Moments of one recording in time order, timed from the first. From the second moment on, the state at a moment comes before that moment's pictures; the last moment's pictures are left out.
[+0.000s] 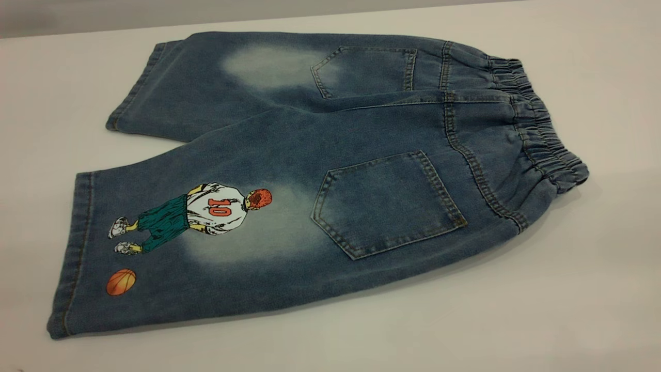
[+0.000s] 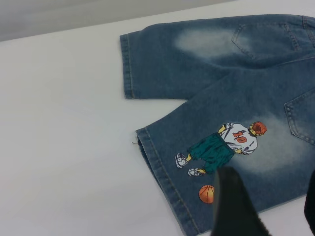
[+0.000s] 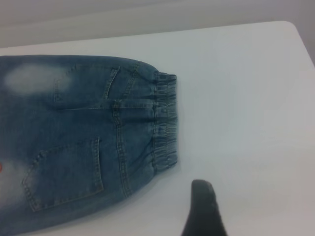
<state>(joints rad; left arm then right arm) -0.11 0.00 -0.51 -0.11 1.09 0.13 0.00 0.00 -0.51 0.11 1.06 0.02</state>
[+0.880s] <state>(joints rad) -0.11 0.00 -0.51 -0.15 1.08 0.12 0.00 0.00 -0.51 0.14 1.06 0.03</state>
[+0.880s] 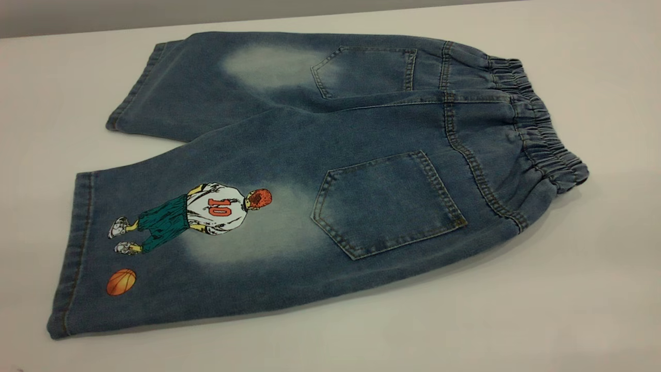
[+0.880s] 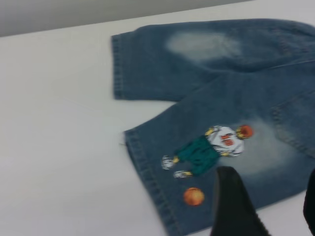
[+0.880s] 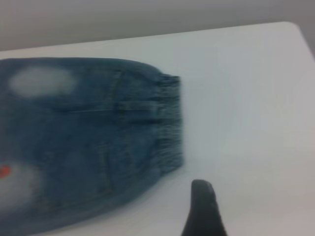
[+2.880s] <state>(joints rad) -0.11 1.10 -0.70 -0.76 0.76 0.78 -0.06 1.87 -0.46 1.75 0.70 -1.41</state>
